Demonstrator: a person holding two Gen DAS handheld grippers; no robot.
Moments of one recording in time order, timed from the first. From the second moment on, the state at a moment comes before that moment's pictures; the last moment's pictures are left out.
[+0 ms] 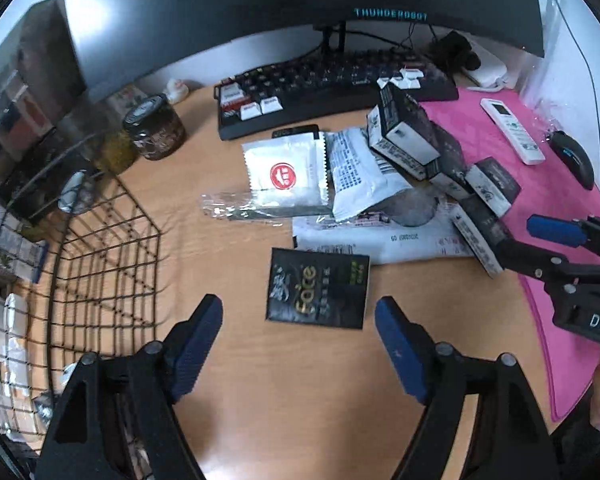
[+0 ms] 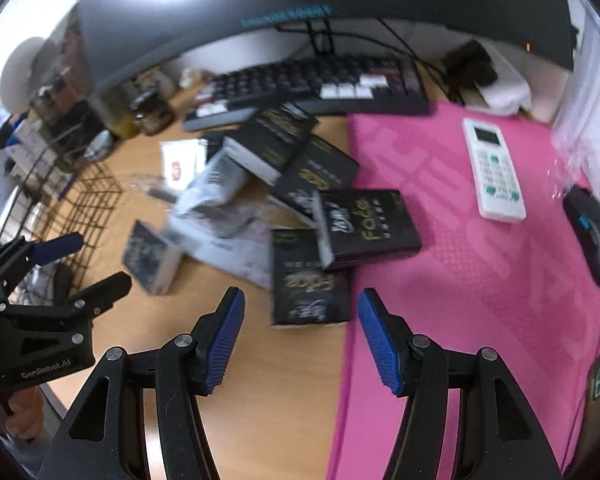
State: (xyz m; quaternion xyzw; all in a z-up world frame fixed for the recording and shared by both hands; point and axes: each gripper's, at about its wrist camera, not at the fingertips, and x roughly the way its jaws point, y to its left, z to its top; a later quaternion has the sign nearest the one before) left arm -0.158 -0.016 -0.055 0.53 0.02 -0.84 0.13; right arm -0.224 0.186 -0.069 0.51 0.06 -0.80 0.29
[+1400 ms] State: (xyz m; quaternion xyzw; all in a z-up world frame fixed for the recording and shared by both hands) left arm -0.084 0.044 -0.067 0.56 0.00 -0.83 0.04; right arm -0.123 0.220 -0.076 0.51 0.10 -0.79 0.31
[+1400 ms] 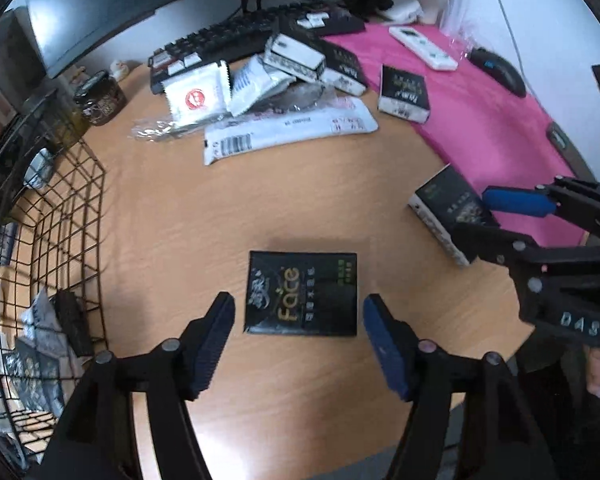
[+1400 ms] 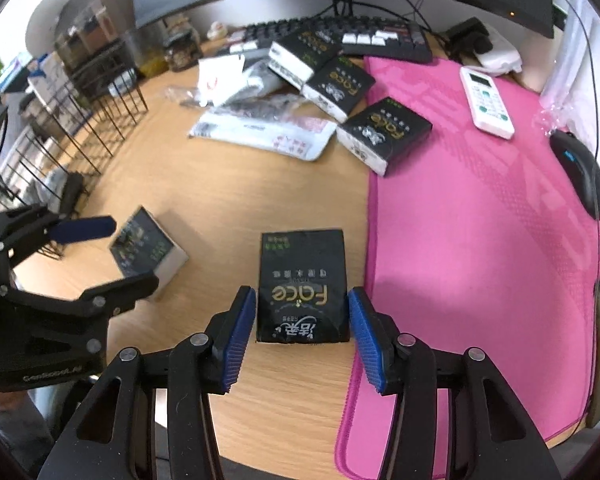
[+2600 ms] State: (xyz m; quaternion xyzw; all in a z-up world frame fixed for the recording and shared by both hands) left arm -0.055 -0.005 -0.060 0.56 0.03 -0.82 0.11; right arm -0.128 0.204 -0.053 0.49 0.11 -0.80 0.31
